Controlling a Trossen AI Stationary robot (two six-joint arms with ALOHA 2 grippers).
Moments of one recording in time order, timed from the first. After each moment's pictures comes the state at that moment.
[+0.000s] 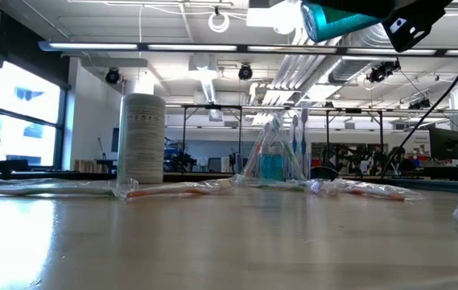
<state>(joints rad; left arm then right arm) -0.51 2.12 1.62 0.17 -0.89 0.38 0.69 1.29 0.60 0.33 0.55 0.37</state>
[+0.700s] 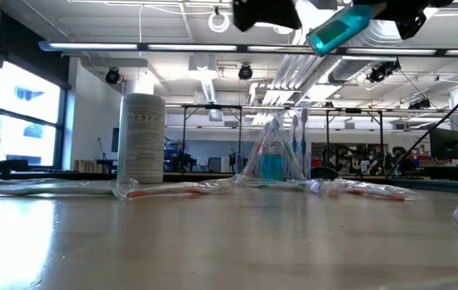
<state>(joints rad) -0.44 1.97 1.62 -0.06 -1.21 0.80 0.64 1.02 0.60 0.05 0.85 0.36</state>
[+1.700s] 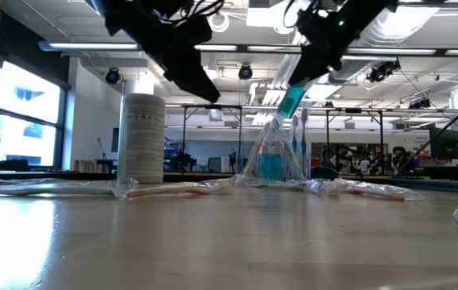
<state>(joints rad) 0.19 1.43 1.01 -0.18 -0.06 0.18 -0.30 1.25 1.01 -0.44 0.26 0.08</state>
